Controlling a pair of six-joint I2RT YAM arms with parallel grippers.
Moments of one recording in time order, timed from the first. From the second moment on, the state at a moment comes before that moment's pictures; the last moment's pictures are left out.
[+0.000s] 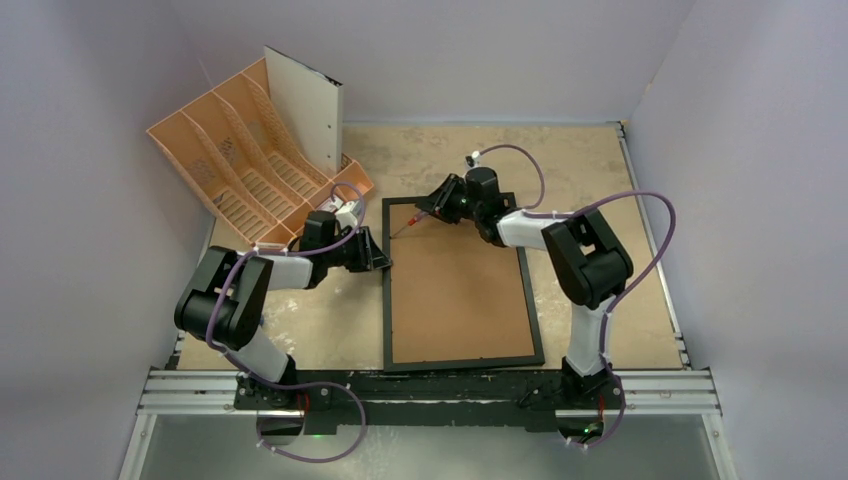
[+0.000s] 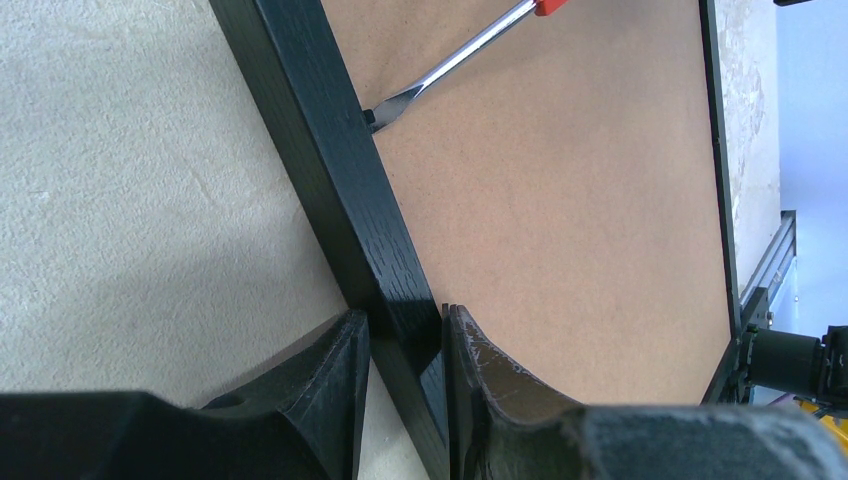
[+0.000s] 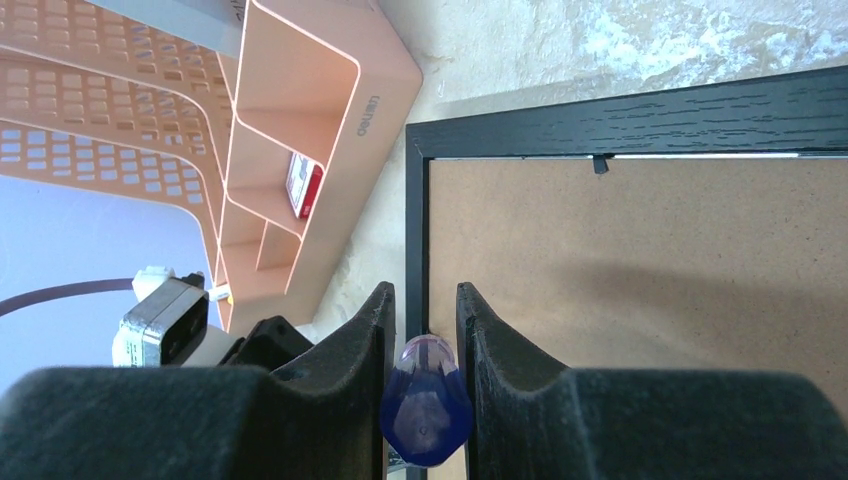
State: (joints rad) left arm -0.28 1.62 0.56 0.38 0.57 -0.46; right arm 0.50 1.96 1.09 0.40 -0.32 1.00
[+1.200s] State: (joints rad) left arm -0.27 1.60 0.55 0.38 0.56 -0.47; right arm 0.77 1.99 1.56 -0.23 0.15 0.60
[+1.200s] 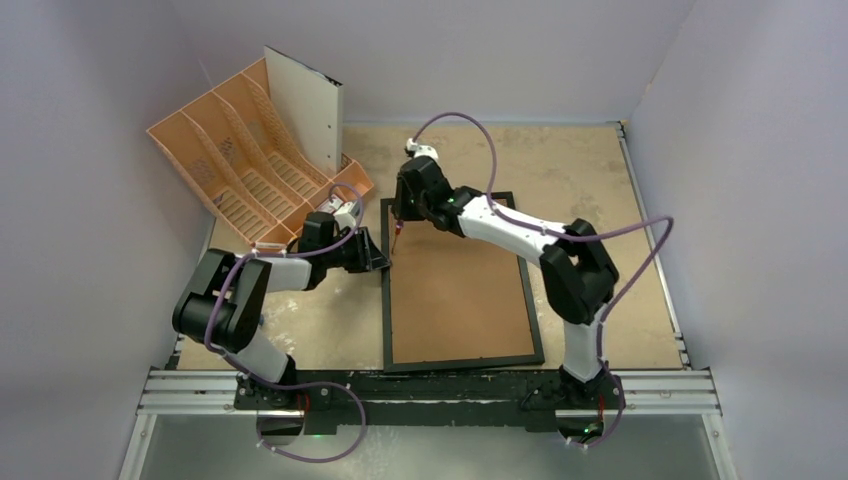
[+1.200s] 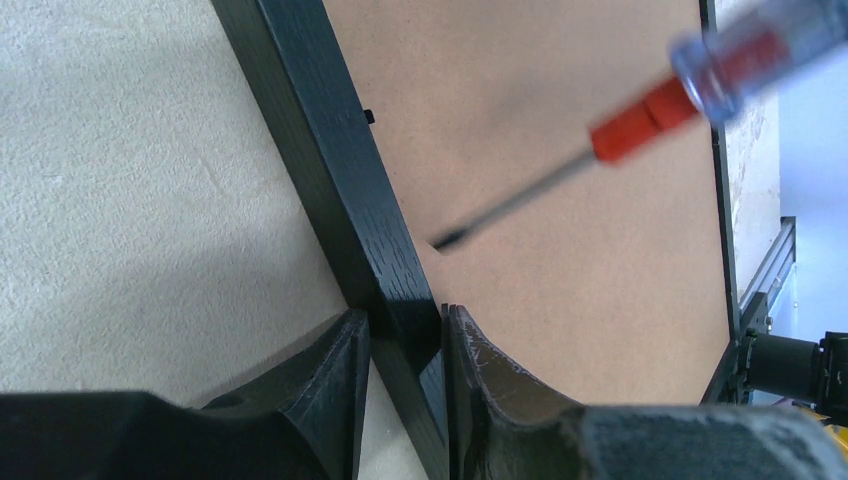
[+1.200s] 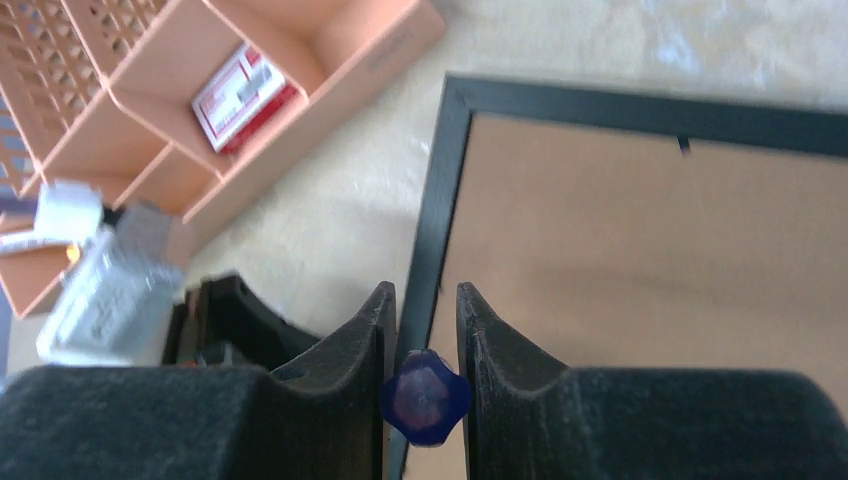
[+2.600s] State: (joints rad) left arm -0.66 1.12 0.64 0.06 0.57 -0.20; right arm 0.54 1.27 0.81 0.02 -0.56 0.84
